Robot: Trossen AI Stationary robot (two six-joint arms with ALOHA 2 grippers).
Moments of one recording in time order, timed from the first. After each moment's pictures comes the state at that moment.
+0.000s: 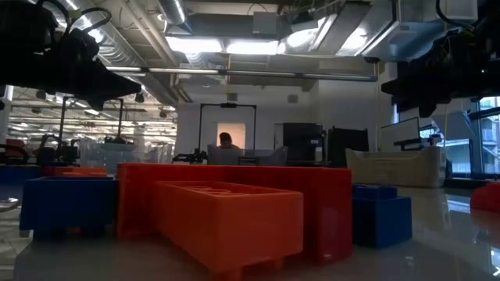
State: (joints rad) left arm 0.41 0.06 0.01 0.02 0.05 -0.10; right arm -0.31 0.01 0.01 0.01 0.01 0.21
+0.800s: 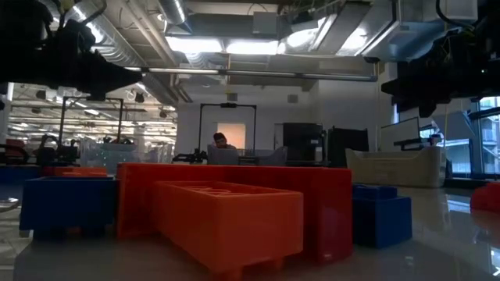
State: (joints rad) left arm 0.41 0.06 0.01 0.11 0.05 -0.03; right arm -0.31 0.01 0.01 0.01 0.01 0.21
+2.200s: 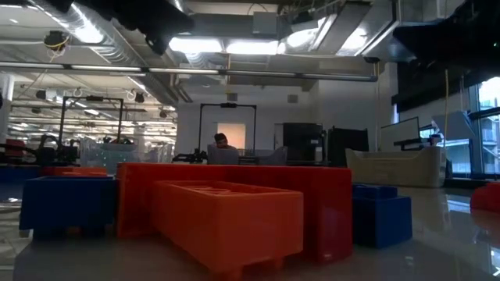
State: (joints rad) left arm -0.14 1.05 0.70 -0.05 -0.05 -0.07; right arm -0.31 0.04 0.02 0.39 -0.18 0.07
